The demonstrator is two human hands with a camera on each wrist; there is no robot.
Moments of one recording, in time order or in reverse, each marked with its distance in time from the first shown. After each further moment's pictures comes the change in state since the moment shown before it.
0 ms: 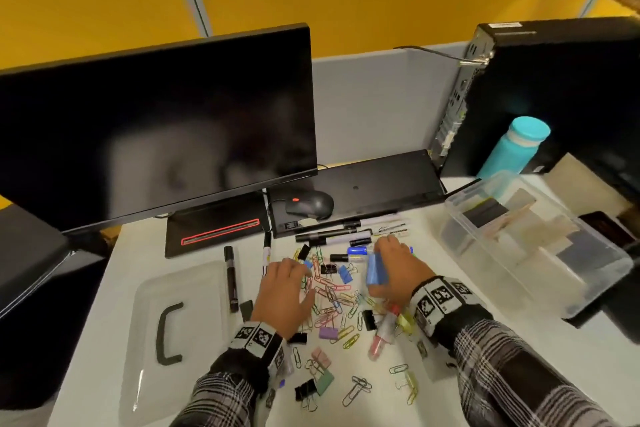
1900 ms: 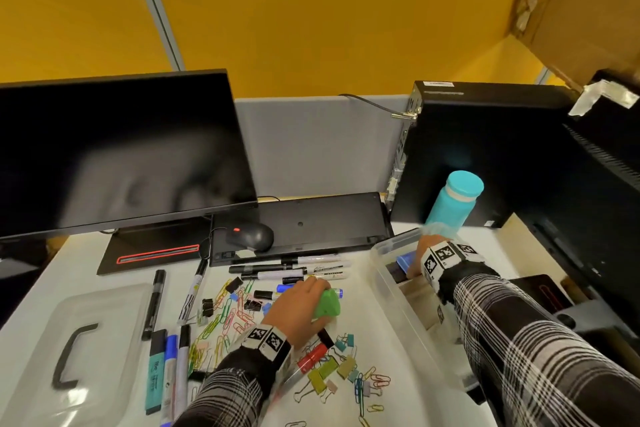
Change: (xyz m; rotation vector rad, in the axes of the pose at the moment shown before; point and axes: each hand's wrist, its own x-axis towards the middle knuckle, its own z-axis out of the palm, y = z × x) left_hand 0.079 0.152 0.036 -0.081 -0.097 0.157; right_hand 0.072 0.180 -0.126 -0.290 0.025 0.455
